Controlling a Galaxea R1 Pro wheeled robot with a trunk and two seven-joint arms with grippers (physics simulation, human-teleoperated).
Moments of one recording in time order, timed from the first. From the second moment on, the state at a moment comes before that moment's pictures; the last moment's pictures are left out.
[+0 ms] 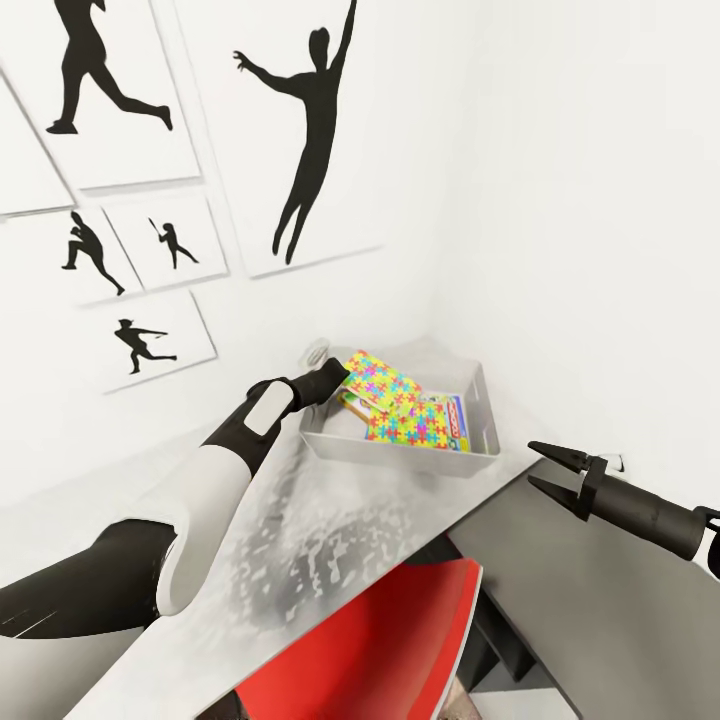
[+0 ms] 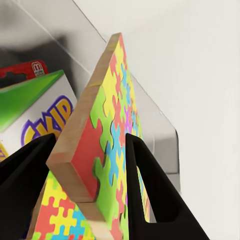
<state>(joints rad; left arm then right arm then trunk) -1.20 -0.17 -0.05 -0.48 0.87 0.42 -0.09 -0.32 -0.45 -0.24 -1.59 -1.74 1.04 -0.05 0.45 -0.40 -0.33</state>
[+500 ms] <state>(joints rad) -1.20 -0.17 -0.11 -0.48 0.87 0.42 -0.09 -0.31 -0.45 -0.24 -1.59 -1.73 1.03 -0.05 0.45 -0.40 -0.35</state>
